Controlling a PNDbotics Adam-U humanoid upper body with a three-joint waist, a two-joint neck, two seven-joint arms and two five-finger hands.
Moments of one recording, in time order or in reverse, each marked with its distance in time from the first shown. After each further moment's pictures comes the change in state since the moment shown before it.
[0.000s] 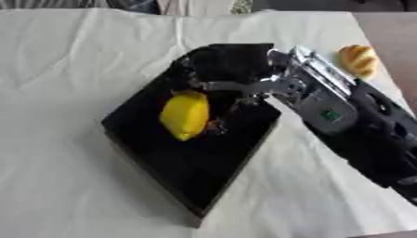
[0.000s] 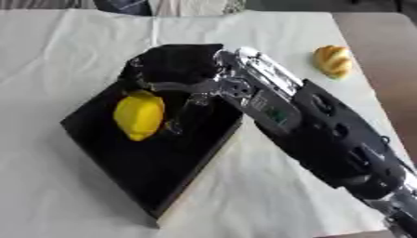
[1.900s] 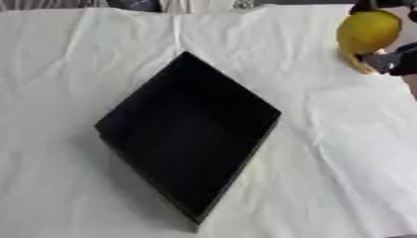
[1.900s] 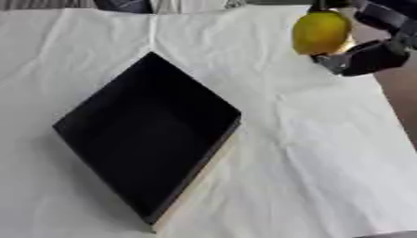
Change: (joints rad) left arm -0.020 0.017 -0.013 0.000 -0.017 -0.016 -0.025; right arm 0.346 -0.603 -0.426 -0.225 -0.380 0.097 -0.341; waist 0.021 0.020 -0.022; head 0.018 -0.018
